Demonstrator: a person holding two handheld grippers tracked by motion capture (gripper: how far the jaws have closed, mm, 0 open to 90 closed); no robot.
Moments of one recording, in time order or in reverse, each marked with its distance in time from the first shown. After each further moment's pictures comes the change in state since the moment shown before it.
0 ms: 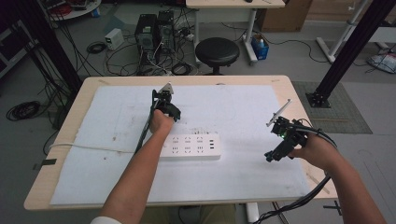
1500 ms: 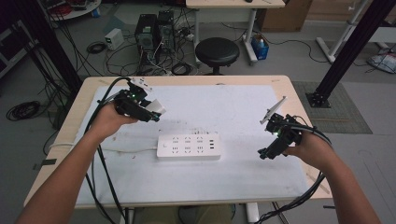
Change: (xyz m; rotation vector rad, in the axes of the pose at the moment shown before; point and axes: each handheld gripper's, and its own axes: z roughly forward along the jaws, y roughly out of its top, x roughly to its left) left arm 0.048 -0.071 -0.166 -0.338 -0.310 0.751; right arm 0.017 0.019 -0.013 -0.075 -0.031 -0.064
